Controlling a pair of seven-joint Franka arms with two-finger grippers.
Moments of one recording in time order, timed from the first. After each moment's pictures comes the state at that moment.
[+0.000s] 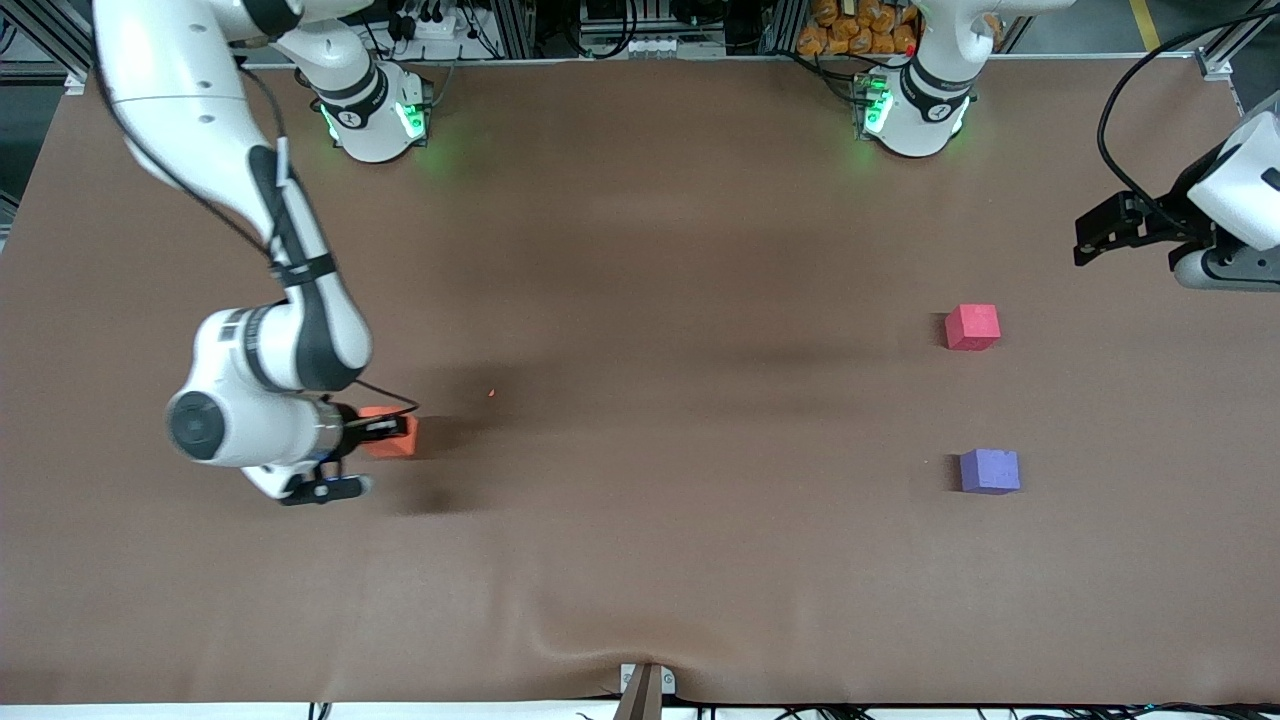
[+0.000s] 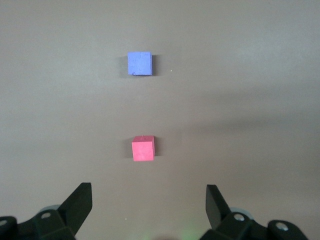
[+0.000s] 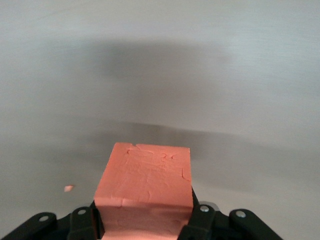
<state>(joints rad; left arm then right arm) -0.08 0.04 -0.01 -1.51 0.02 1.50 0.00 0.30 0.63 -0.12 -1.58 0.26 2.02 -0.11</state>
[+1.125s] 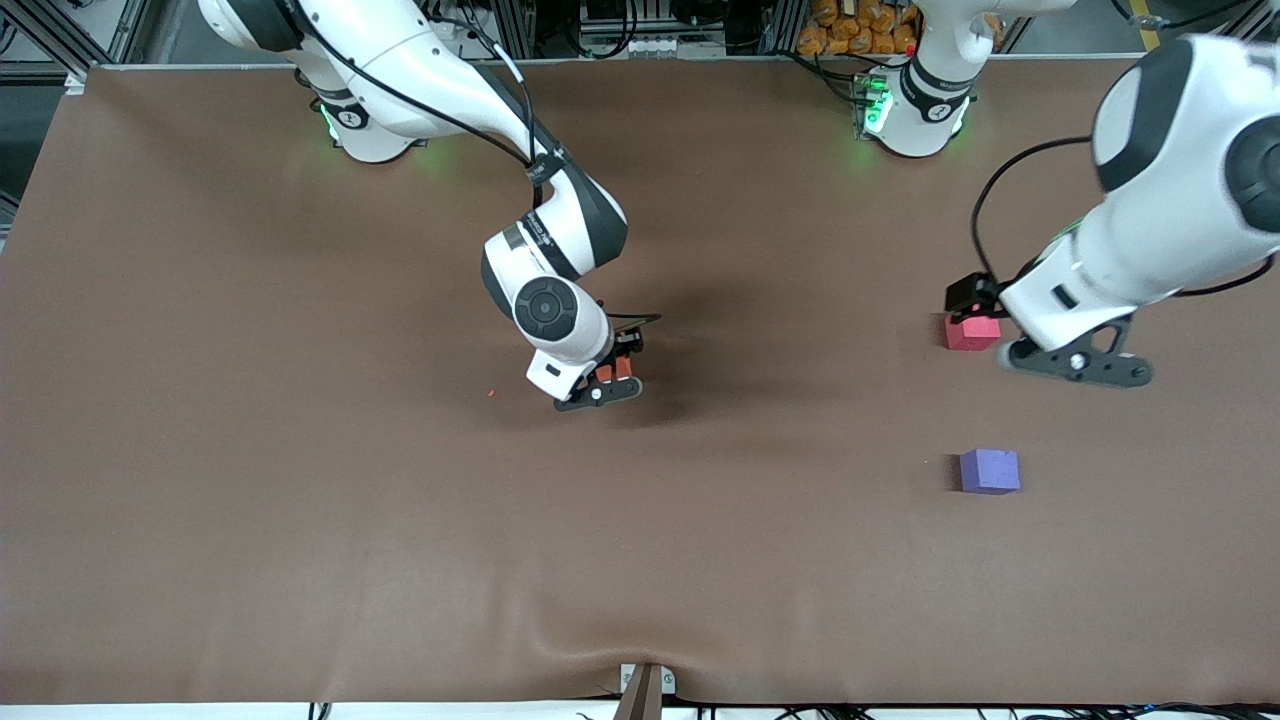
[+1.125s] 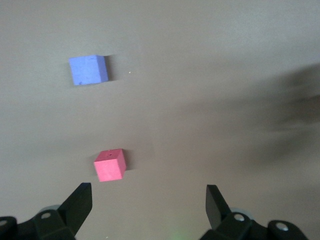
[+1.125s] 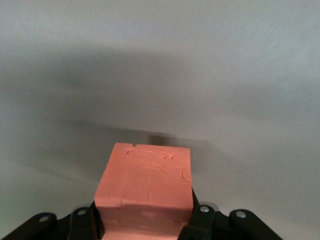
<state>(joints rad) -0.11 0.22 -0.14 -1.52 0.01 1.61 -0.08 0.70 0.71 -0.02 -1.53 0.32 2.14 0.32</state>
